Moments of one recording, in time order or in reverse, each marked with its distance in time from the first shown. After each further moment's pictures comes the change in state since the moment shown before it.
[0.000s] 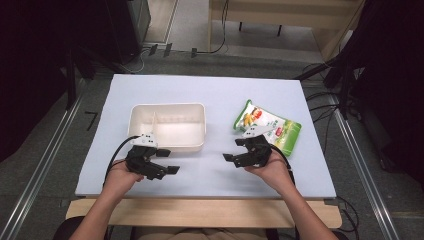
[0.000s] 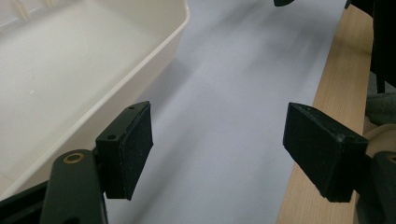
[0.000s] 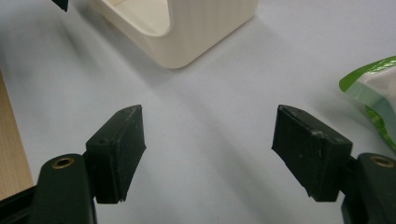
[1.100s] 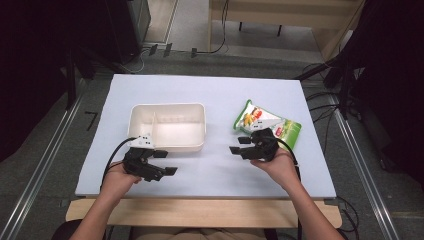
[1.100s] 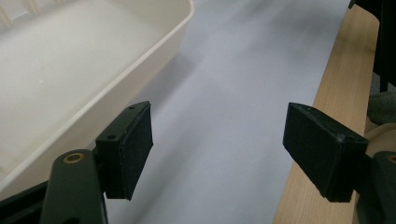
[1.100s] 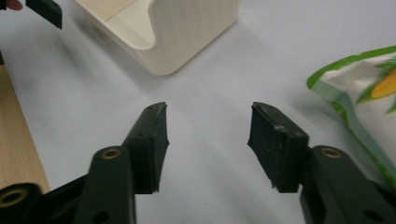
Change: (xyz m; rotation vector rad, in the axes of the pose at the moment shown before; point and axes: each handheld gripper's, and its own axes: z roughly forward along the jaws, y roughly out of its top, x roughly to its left) left arm -0.002 -0.007 -0.006 -0.008 0.018 -0.013; right arm -0.013 0.010 -0.019 0.016 0.007 0.061
